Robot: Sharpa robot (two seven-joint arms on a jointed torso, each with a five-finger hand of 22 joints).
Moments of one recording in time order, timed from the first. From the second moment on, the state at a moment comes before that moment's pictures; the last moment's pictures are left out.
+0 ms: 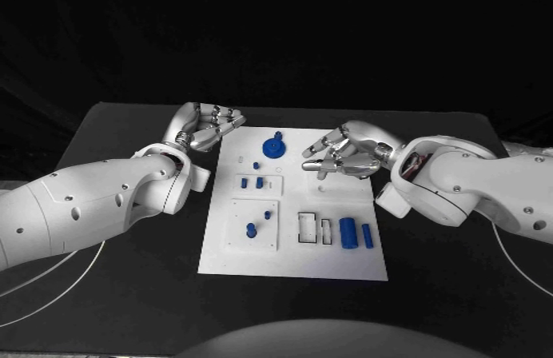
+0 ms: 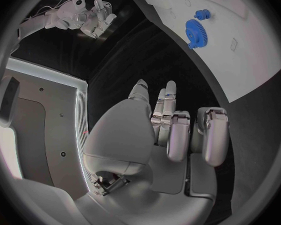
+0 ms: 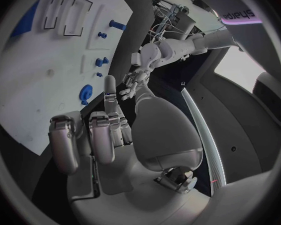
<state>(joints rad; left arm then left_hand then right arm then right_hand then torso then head) 1.26 -0.73 -0.22 1.37 -0.38 -0.64 0.48 1.40 0.02 -0.12 0.29 0.22 1.01 0.14 0.07 0.07 1.25 0.08 0.07 0.07 1.47 0.02 1.57 1.31 0.01 1.47 0.13 1.57 1.31 1.35 -1.04 -0.20 1.85 -0.77 -0.33 -0.04 1.27 0.00 -0.02 0.28 0.05 0.85 0.16 0.07 0.07 1.24 0.07 0.38 0.29 1.47 0.03 1.57 1.31 0.01 1.47 0.13 1.57 1.31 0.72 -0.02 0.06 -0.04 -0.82</state>
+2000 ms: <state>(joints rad) 1.26 -0.71 -0.22 1.36 -0.38 -0.64 0.48 1.40 0.02 -0.12 0.29 0.22 1.01 0.14 0.07 0.07 1.25 0.08 0.07 0.07 1.47 0.02 1.57 1.31 0.02 1.47 0.13 1.57 1.31 1.33 -1.29 -0.24 2.10 -0.68 -0.28 -0.65 1.26 0.03 -0.16 0.15 0.30 0.53 0.16 0.63 0.43 1.46 0.12 1.57 1.31 1.47 0.05 1.57 1.31 0.01 1.47 0.16 1.57 1.31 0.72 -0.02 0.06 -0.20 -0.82</state>
